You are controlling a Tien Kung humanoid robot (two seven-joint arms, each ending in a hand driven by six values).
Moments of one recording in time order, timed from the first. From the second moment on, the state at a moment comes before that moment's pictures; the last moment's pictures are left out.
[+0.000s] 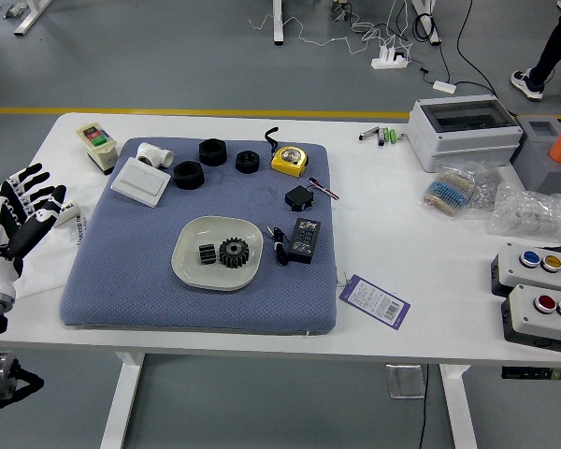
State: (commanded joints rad) left arm -0.12 0.03 -1.75 -1.23 1.45 0.04 -0.27; right arm 0.08 -0.25 0.29 0.24 0.56 -0.30 0.03
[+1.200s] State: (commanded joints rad) left arm -0.10 0.01 -1.72 -1.18 1.15 -0.17 -0.09; right arm 0.07 -0.25 0.29 0.24 0.56 -0.30 0.04
